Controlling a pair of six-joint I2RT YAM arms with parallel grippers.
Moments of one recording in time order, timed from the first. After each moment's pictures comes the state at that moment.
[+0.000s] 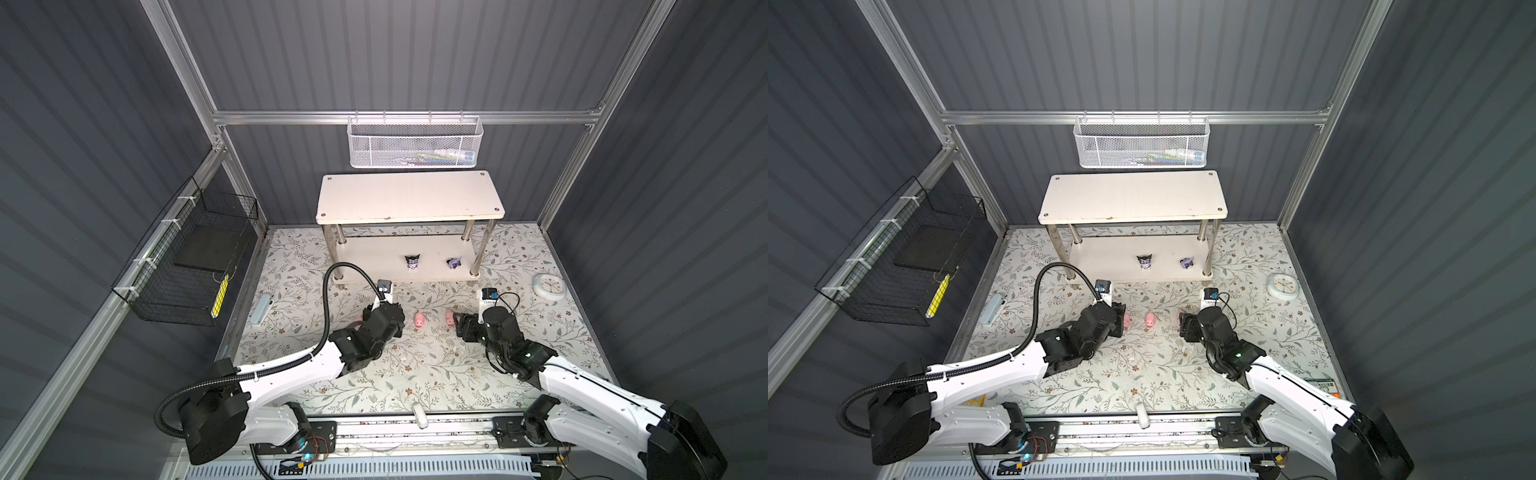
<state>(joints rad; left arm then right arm) -0.95 1.30 0.76 -0.07 -0.54 -0.43 0.62 0.97 0.42 -0.03 0.22 0.54</state>
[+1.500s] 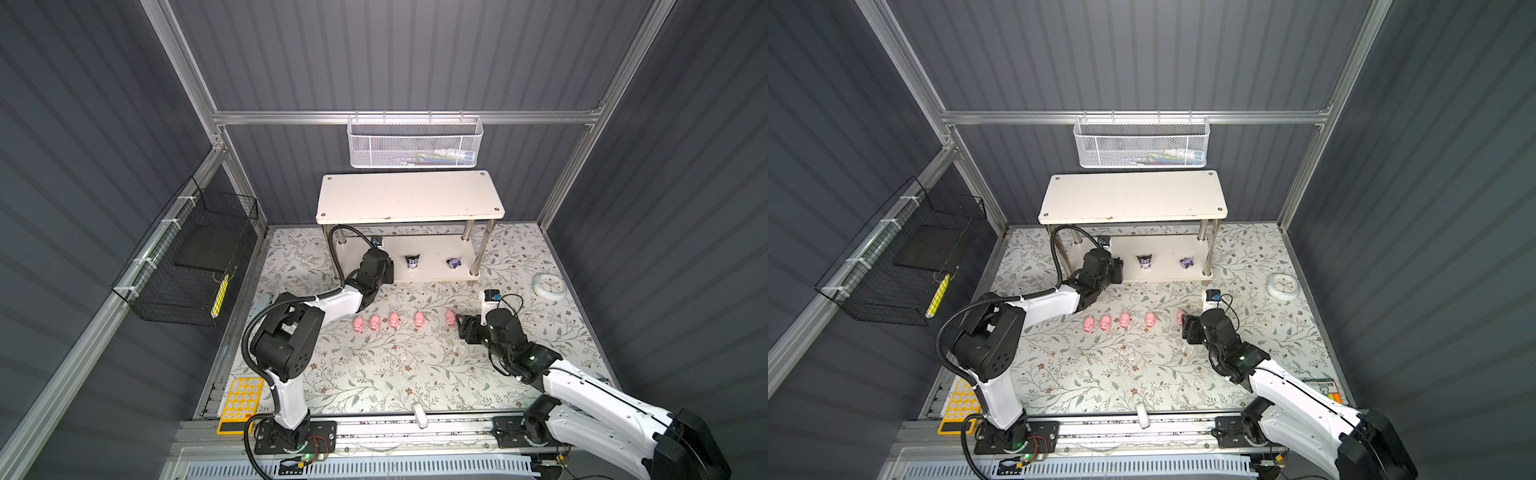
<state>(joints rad) -0.55 1.86 1.13 0.21 -0.25 -0.25 0.62 0.92 0.40 -0.07 0.22 0.52</state>
